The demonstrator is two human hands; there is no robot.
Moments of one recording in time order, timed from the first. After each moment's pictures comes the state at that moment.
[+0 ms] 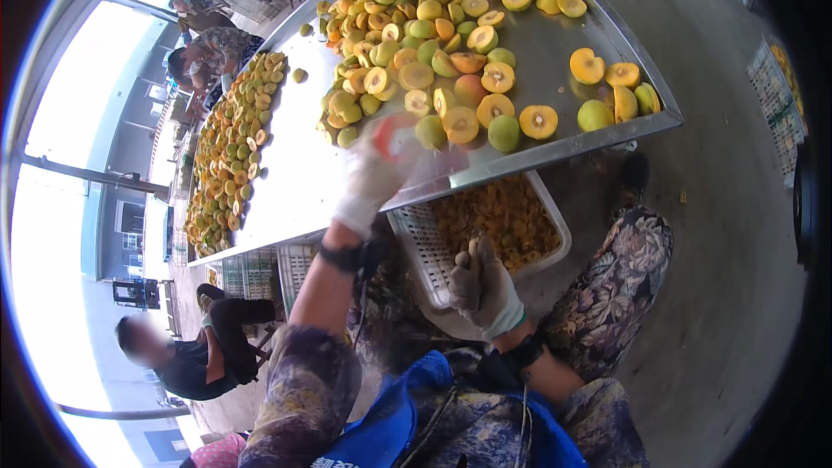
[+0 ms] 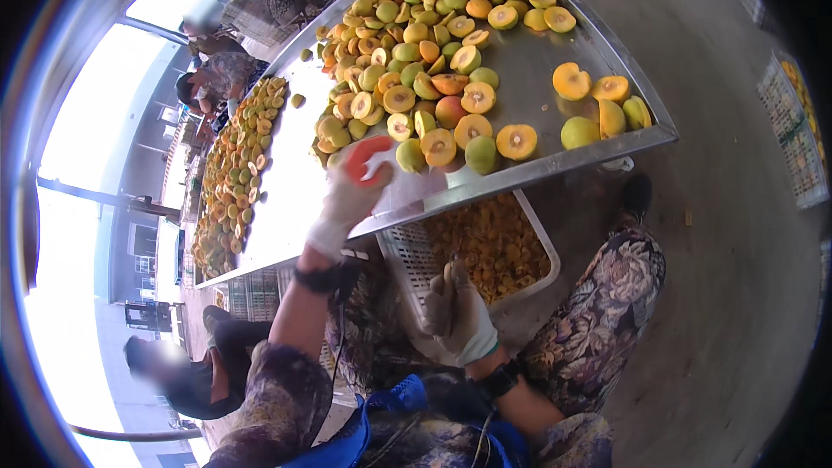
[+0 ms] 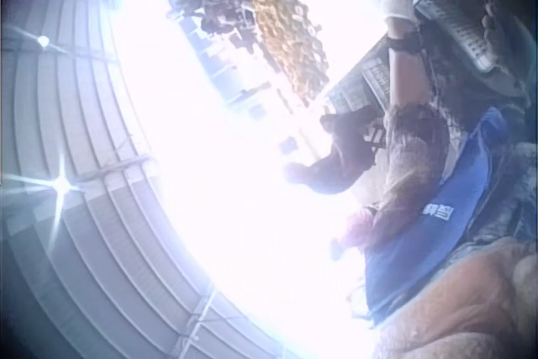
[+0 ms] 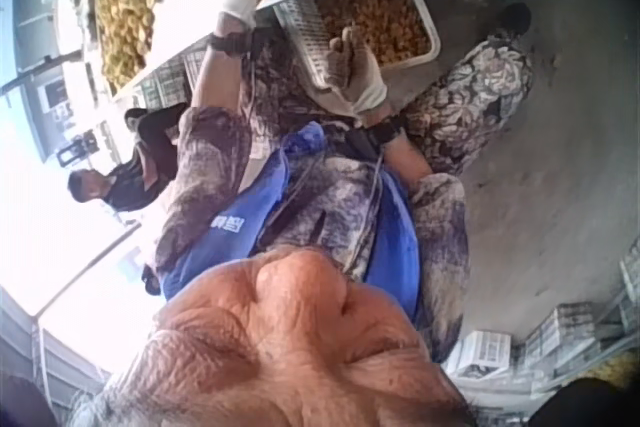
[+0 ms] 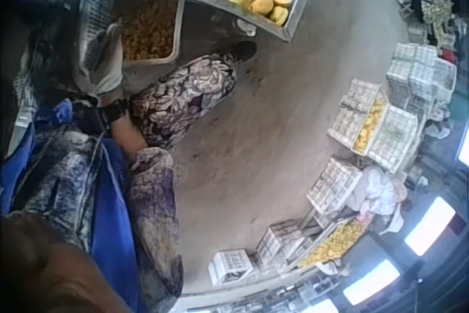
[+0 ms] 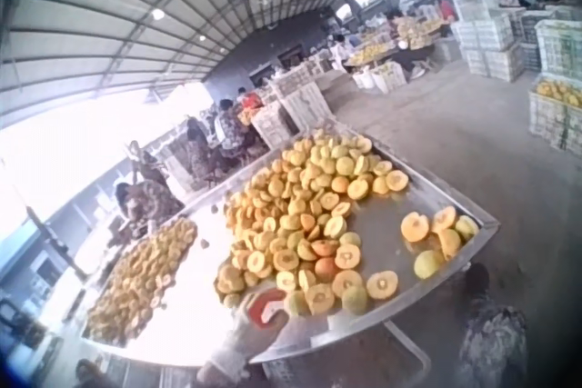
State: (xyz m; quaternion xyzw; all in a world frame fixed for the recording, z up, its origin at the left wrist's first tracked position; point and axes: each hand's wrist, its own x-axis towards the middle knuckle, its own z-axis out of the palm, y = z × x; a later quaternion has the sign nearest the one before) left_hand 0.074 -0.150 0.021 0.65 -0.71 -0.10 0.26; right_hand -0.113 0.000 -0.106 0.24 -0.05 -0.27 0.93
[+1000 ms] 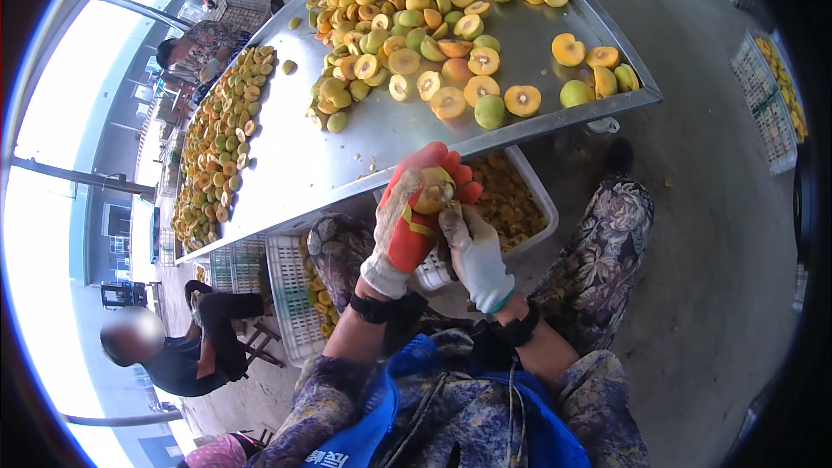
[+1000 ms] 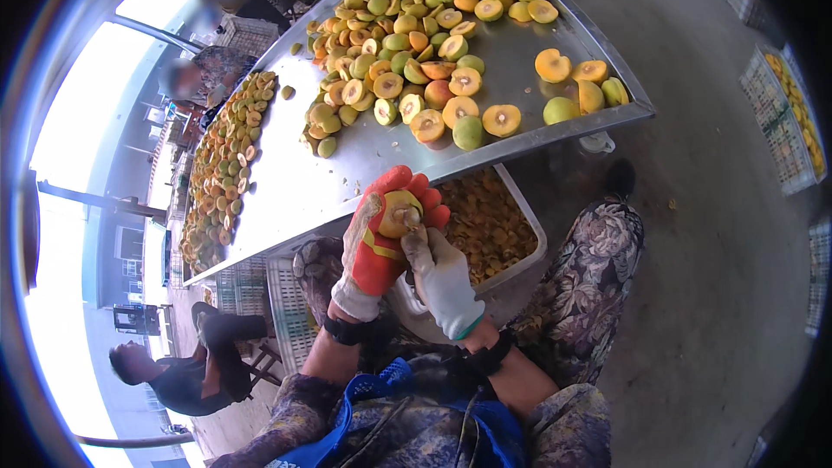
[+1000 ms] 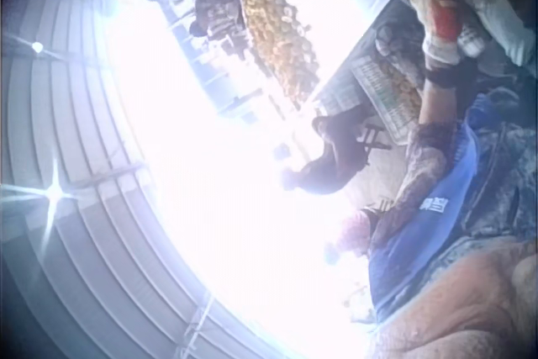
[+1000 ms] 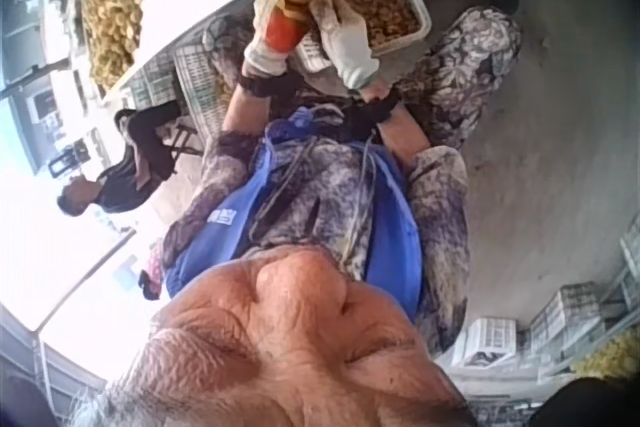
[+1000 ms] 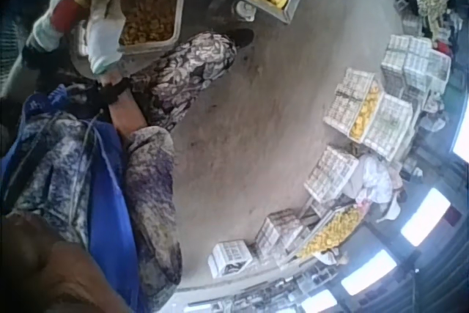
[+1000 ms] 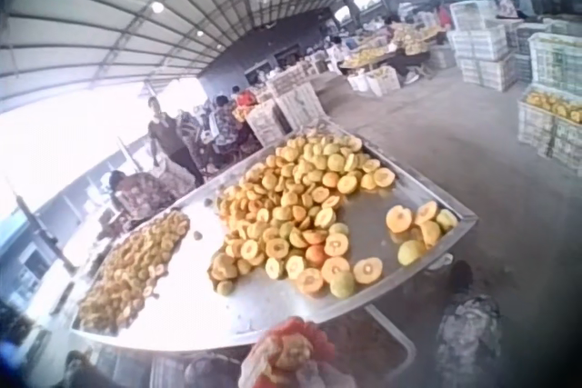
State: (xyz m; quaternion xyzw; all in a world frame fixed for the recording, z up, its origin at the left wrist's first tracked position) left_hand -0.009 -0.033 0.017 0.33 -0.27 -0.68 0.60; right_hand -0.113 -0.002 -0.032 -0.38 0.41 -0.55 0.63
